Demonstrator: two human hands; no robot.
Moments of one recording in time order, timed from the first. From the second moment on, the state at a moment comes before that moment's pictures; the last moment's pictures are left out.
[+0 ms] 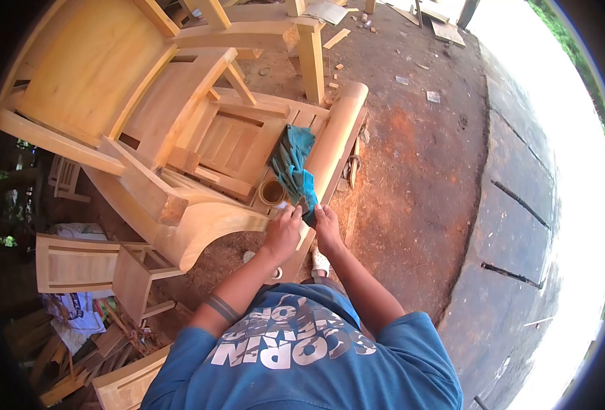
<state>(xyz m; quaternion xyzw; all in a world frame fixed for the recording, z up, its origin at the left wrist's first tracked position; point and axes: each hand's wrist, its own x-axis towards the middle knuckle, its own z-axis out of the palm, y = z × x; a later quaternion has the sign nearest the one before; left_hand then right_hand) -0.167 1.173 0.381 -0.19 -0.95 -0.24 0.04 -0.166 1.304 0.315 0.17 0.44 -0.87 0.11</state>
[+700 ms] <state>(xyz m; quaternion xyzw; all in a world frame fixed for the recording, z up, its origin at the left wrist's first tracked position) -0.169 1.174 0.366 -0.16 -0.95 -0.23 0.10 -0.176 1.303 0.297 0.20 0.54 -0.81 0.11</state>
